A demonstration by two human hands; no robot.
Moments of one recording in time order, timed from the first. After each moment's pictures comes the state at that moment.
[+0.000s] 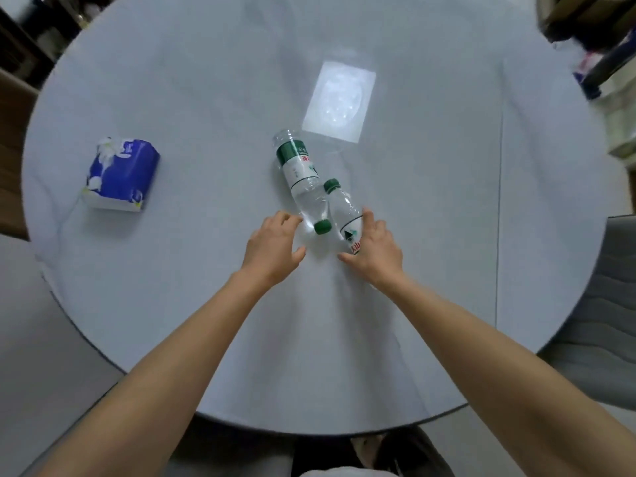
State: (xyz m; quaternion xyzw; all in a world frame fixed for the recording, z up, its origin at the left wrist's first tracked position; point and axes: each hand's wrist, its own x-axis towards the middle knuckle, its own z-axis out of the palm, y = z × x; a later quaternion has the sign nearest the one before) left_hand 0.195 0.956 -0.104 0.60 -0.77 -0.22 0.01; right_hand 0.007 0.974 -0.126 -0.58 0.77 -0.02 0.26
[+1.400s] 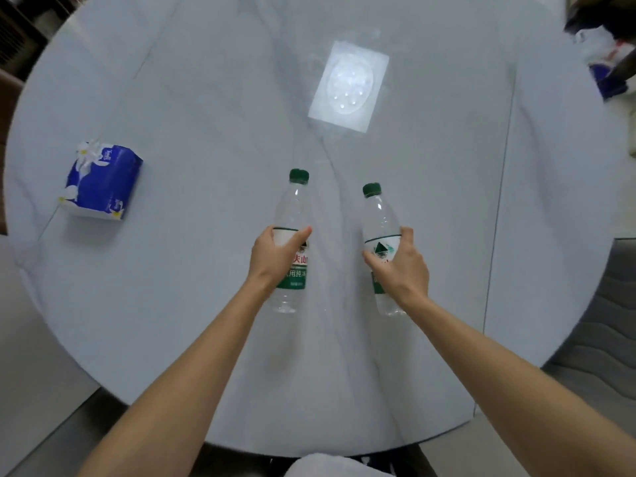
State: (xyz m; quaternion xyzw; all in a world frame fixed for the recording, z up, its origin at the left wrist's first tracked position) left_hand 0.150 0.934 -0.112 0.71 -0.37 -0.53 0.26; right_hand -0.063 0.966 -0.131 -0.48 0.80 -0.19 0.30
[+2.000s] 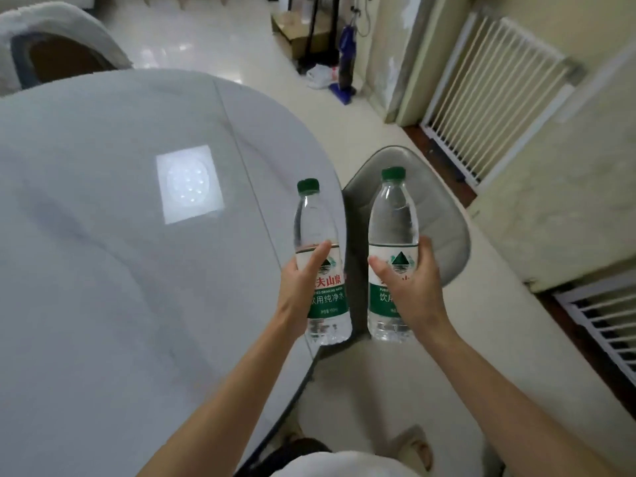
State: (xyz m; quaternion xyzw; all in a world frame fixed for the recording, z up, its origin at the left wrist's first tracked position) left_hand -0.166 1.122 -0.005 0.39 -0.48 -0.77 0.18; right_hand -0.276 1.241 0.016 -0.21 0.75 -0.58 0.23
